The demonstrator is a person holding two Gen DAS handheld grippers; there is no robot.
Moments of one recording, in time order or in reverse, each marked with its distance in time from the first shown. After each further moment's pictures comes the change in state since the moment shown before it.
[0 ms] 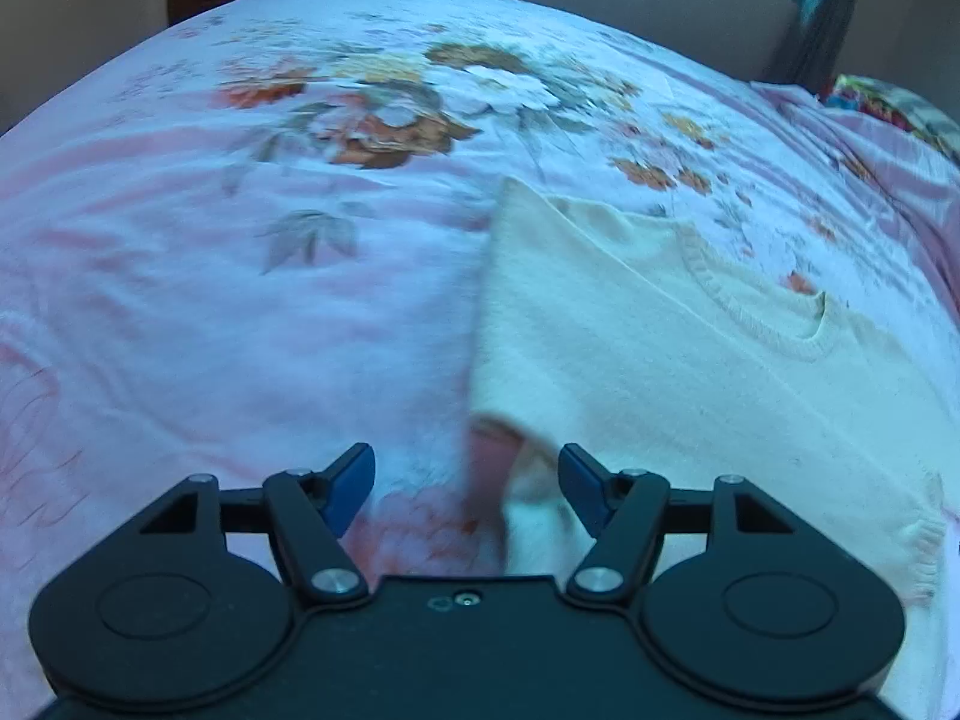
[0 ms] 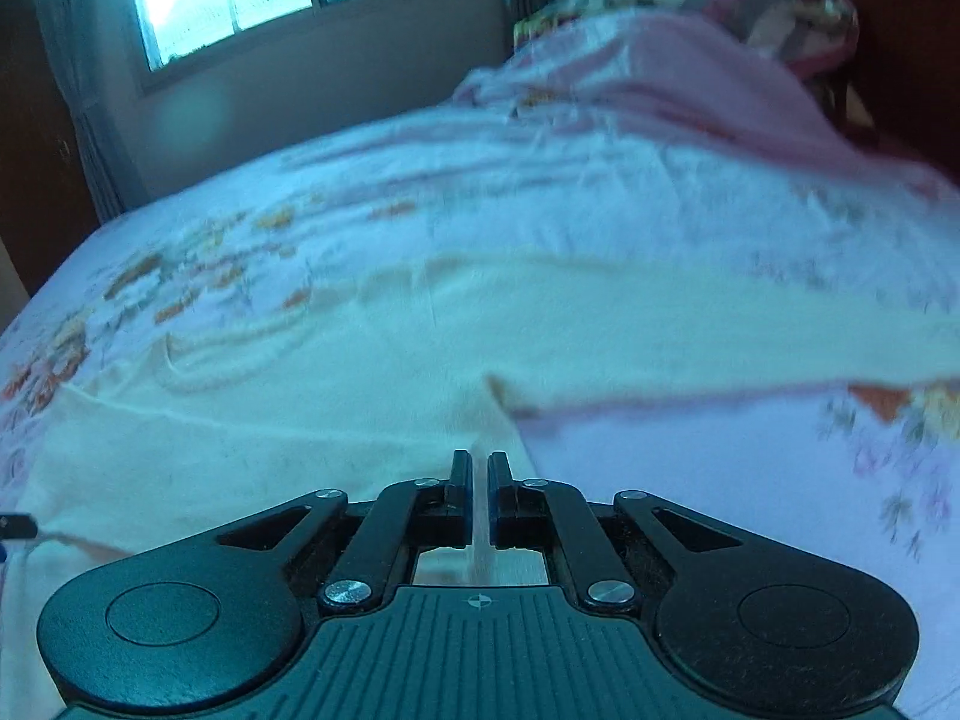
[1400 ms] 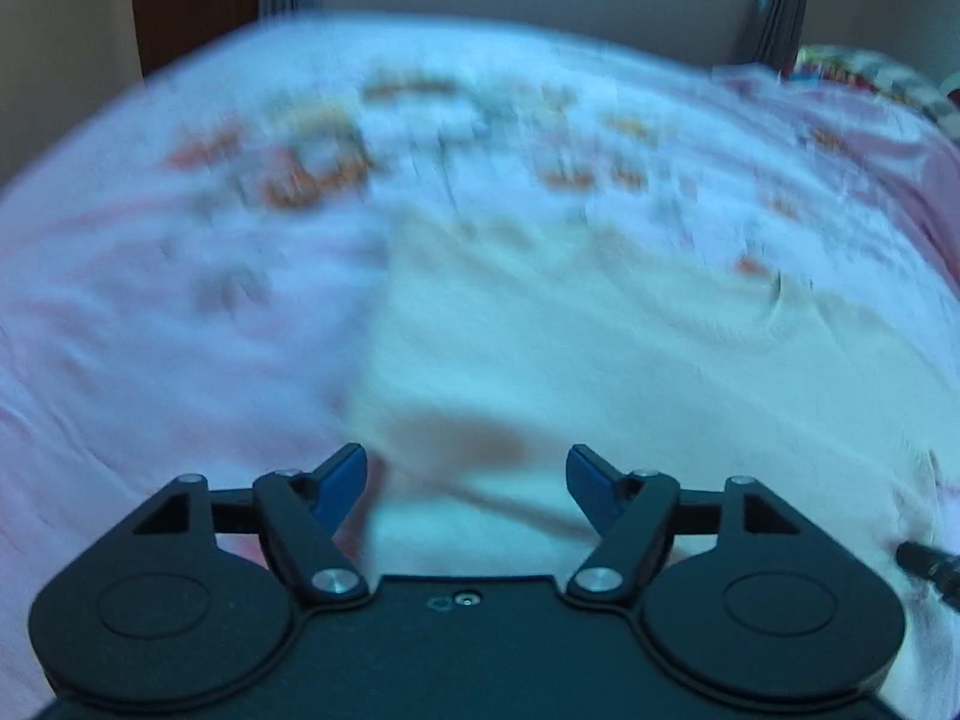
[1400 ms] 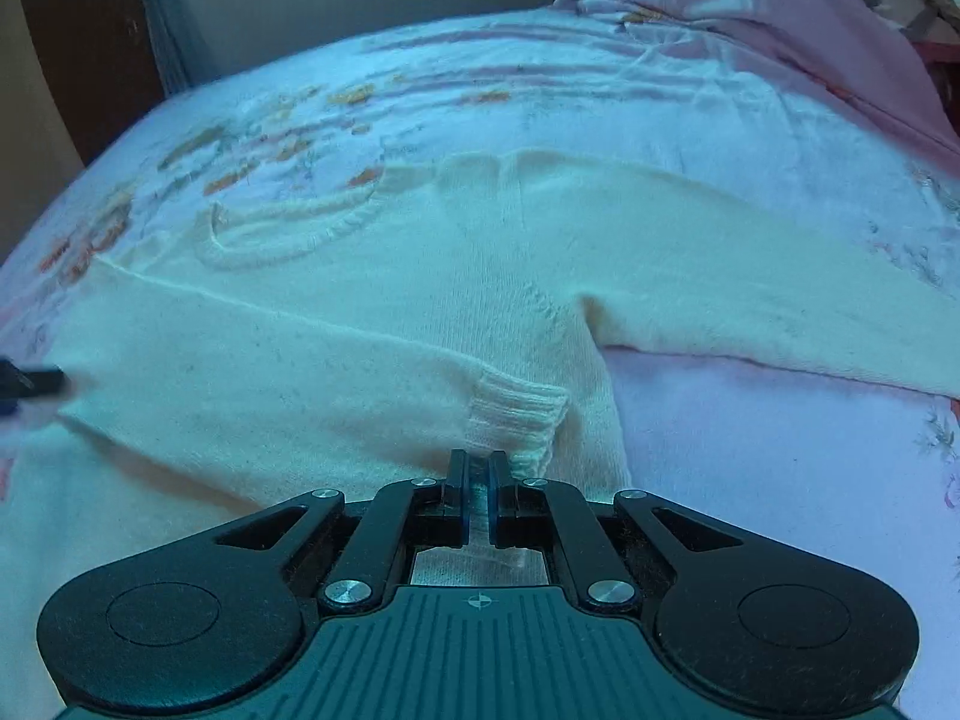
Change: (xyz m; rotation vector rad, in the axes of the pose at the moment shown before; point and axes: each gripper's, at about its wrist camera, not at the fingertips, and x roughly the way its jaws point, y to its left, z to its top) left arm 0.012 -0.066 -0.004 0.109 -0.003 0.036; right arm 0.045 0.011 -0.008 -0.140 0.231 0.117
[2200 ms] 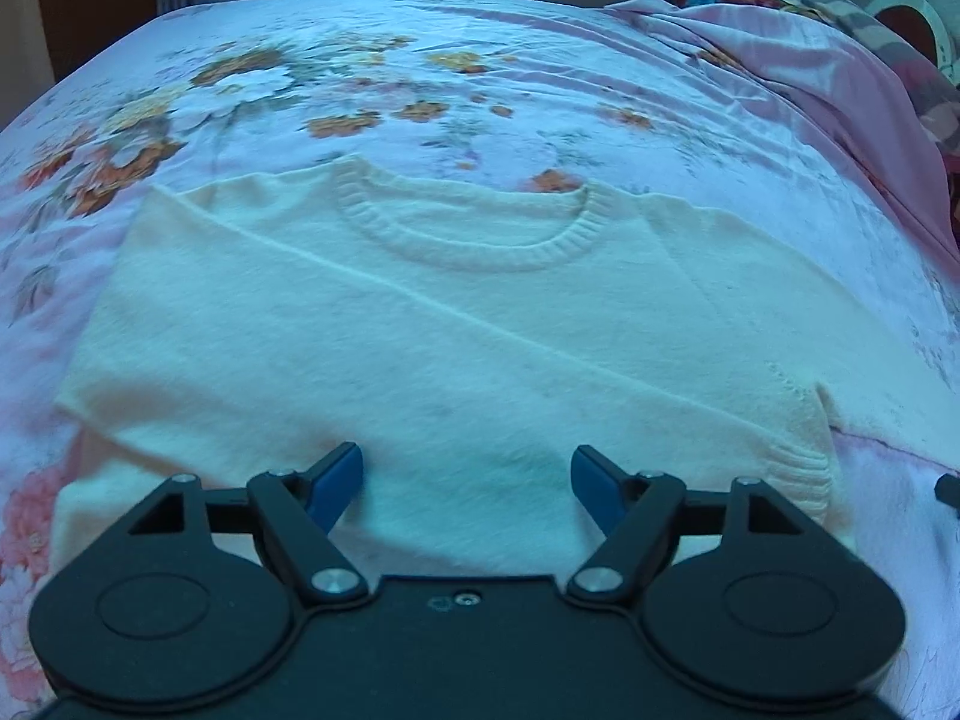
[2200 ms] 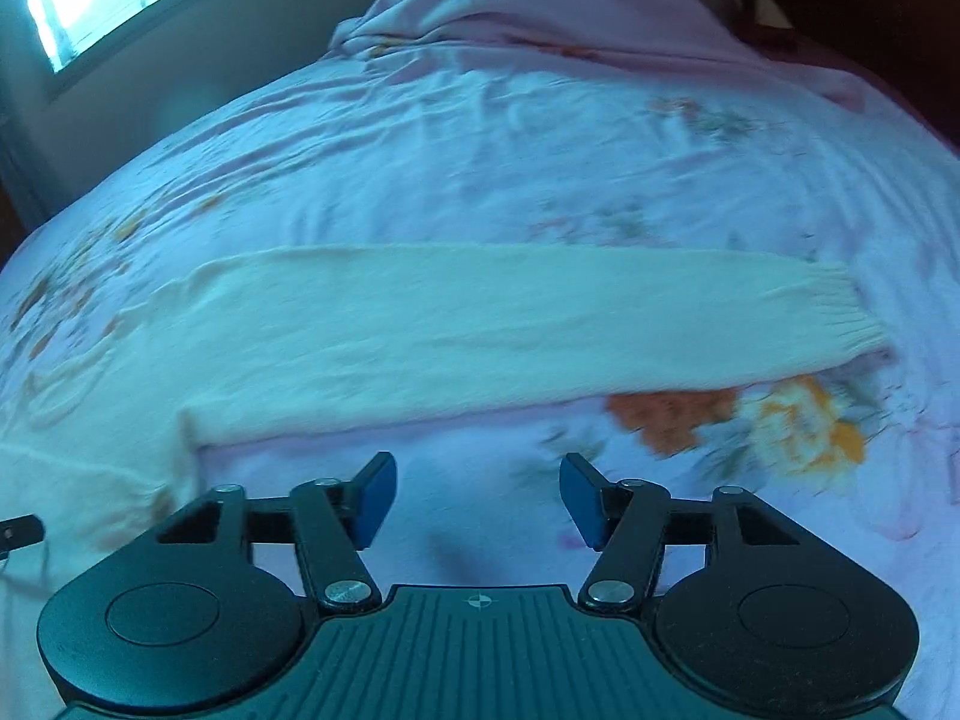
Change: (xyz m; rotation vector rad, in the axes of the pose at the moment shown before) left arm 0.007 -0.126 -0.017 0.125 0.026 -0.092; right arm -0.056 -0.181 0.007 0.288 -0.052 -0.191
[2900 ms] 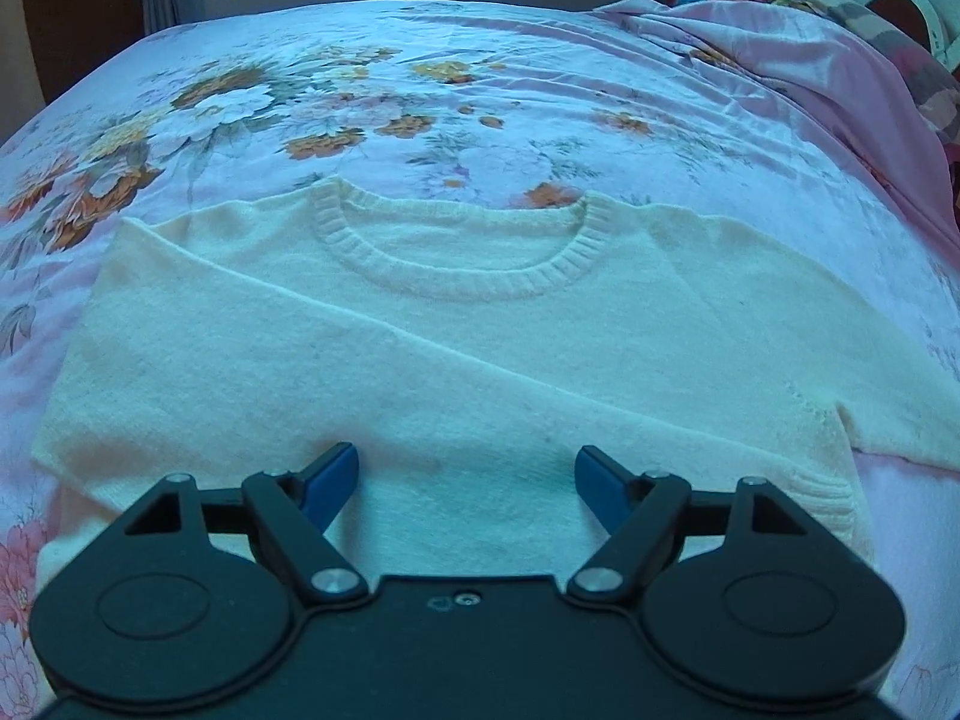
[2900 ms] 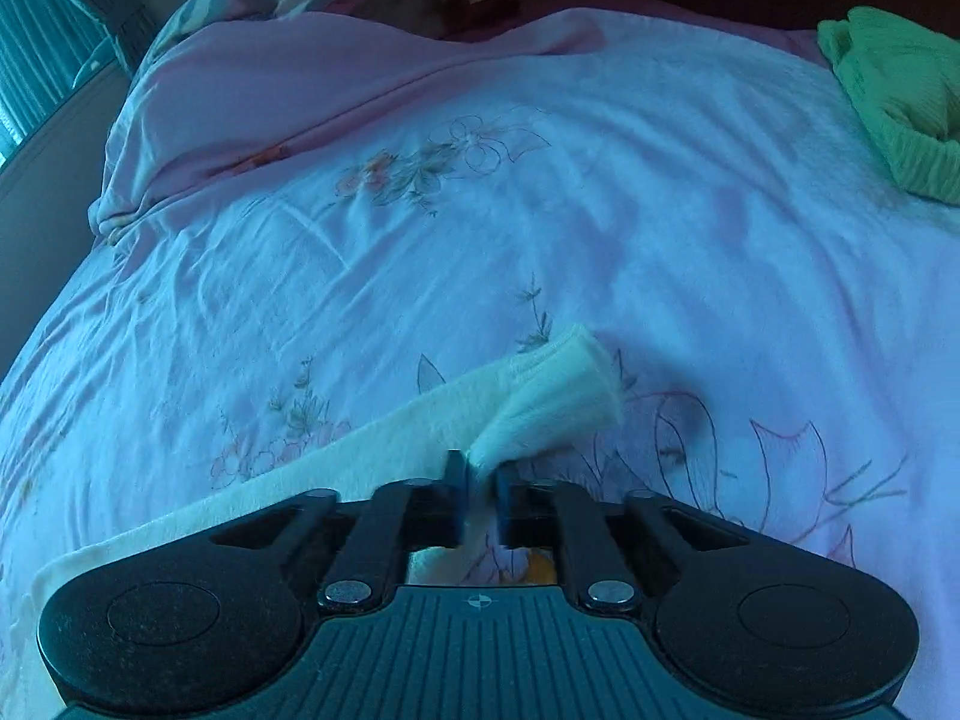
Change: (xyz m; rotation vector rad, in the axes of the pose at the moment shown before) left arm 0.014 0.000 0.011 0.022 -0.021 0.009; right arm 0.027 -0.140 0.065 0.455 -0.084 -0.176
